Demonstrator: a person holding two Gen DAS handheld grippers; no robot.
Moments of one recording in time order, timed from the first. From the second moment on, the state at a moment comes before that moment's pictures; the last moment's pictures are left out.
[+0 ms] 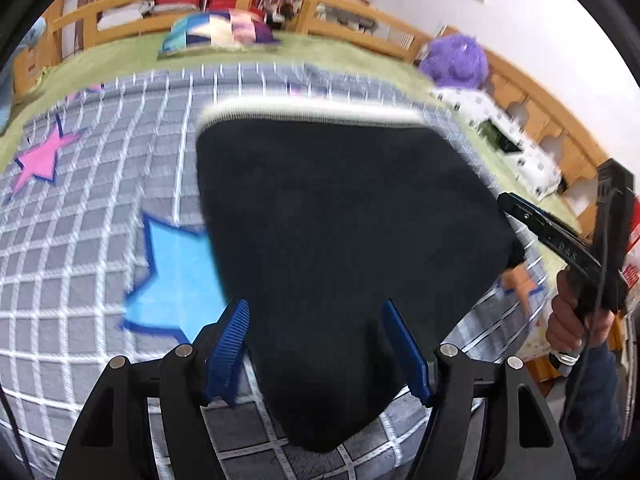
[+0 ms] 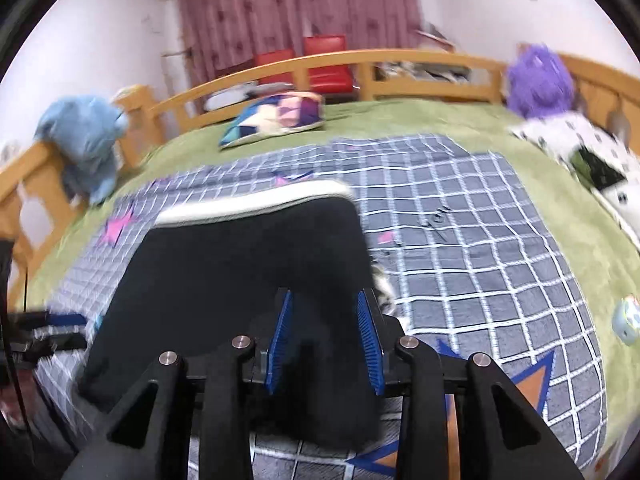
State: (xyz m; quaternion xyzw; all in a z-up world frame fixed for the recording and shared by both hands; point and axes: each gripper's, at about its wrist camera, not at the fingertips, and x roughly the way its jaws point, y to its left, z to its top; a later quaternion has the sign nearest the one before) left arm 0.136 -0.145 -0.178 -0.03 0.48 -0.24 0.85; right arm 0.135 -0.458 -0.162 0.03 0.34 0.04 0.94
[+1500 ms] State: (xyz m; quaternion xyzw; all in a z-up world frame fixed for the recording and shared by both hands) left arm 0.261 -0.066 -0.159 -0.20 0.48 -0.29 0.80; right arm 0.217 -0.469 -0.184 0.22 0.42 0.14 0.87
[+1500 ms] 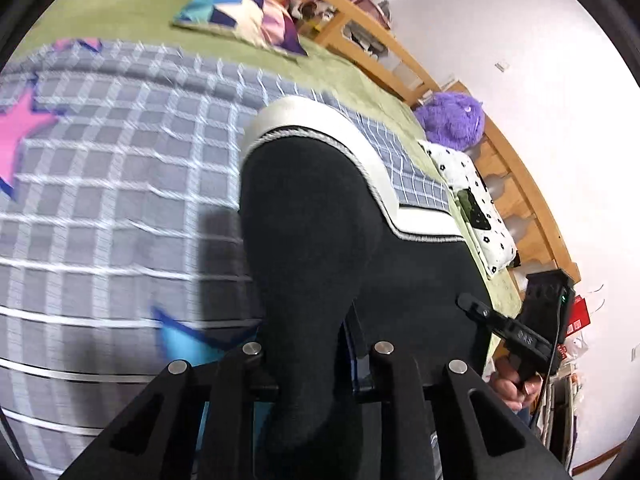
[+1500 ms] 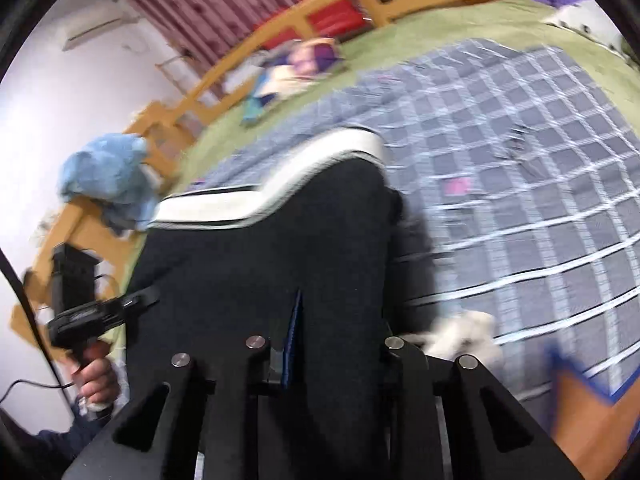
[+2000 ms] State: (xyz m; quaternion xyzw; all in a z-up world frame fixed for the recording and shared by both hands) left arm 0.269 0.042 -0.204 -0.06 0.50 -0.13 0.85; right arm 0.259 -0.311 -0.239 0.14 0.43 0.17 0.87
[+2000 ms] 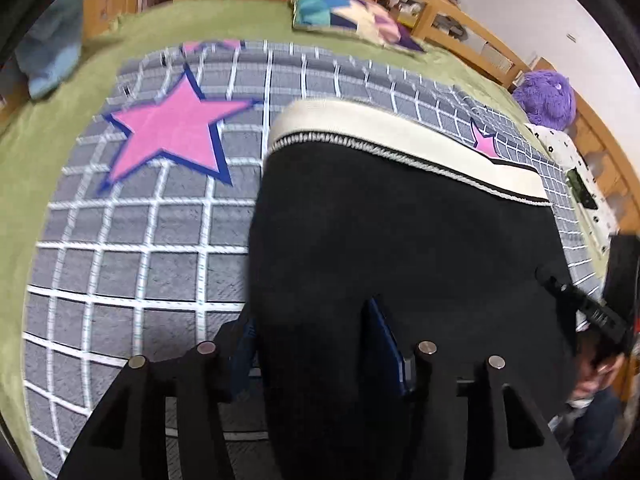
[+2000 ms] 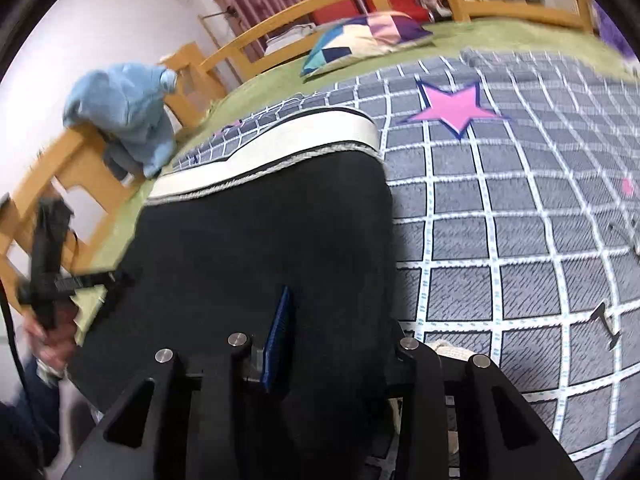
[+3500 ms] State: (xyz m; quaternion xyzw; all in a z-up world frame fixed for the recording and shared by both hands) left arm 0.344 -0.028 -0.200 0.00 0.41 -0.12 0.90; right arm 0.338 -0.268 -0.219 -0.01 0.38 0.10 0.92
